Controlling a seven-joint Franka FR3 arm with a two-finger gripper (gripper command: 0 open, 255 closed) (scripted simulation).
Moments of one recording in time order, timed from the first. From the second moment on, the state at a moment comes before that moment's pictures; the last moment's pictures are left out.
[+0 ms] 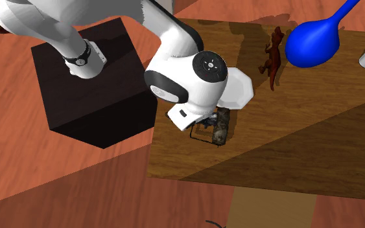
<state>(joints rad) 0.11 0.41 0.48 -1.90 -0.31 2.23 1.28</state>
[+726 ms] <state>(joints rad) 0.12 0.45 0.46 -1.91 -0.34 2.28 1.30</state>
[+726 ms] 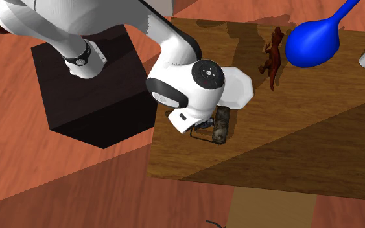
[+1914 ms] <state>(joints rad) 0.10 0.34 0.50 -1.87 -0.27 2.15 1.25</state>
